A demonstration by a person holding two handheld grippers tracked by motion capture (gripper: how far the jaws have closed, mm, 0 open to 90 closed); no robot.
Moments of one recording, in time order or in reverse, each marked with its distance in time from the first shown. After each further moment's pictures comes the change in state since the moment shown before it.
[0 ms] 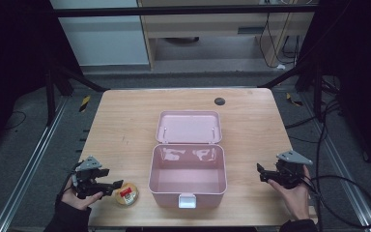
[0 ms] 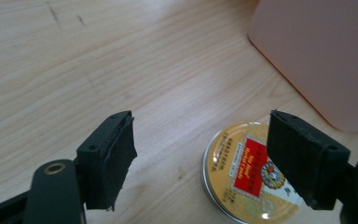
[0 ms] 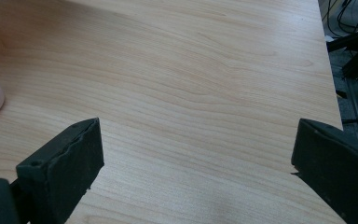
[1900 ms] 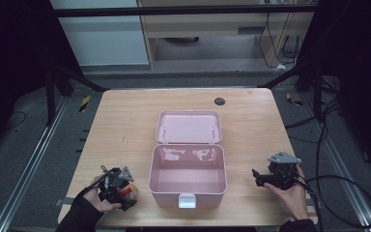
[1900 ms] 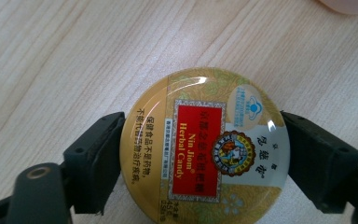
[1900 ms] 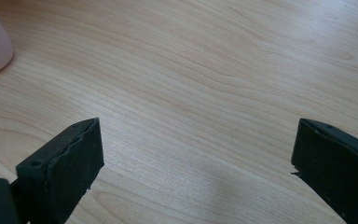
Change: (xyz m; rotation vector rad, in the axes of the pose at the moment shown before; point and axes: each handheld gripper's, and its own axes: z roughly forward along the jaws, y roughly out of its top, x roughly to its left) left arm -0.038 0.010 0.056 0.412 -0.061 0.327; right arm 0.010 -0.003 0.011 0.092 0.051 -0.115
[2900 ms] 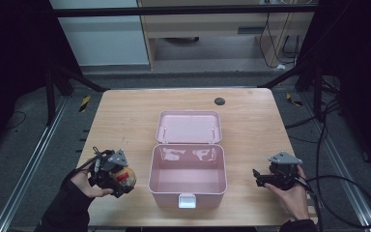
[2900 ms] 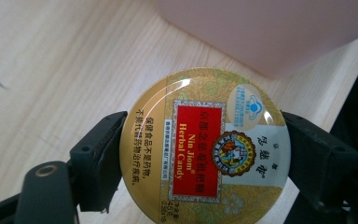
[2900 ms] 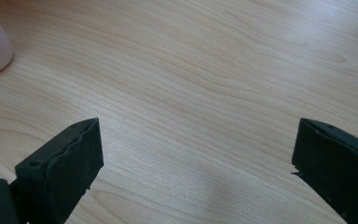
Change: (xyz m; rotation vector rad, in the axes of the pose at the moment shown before) left arm 0.010 0.037 -0.083 -0.097 -0.017 0.118; right arm 0.000 0.000 -0.003 -0.012 -0.011 -0.006
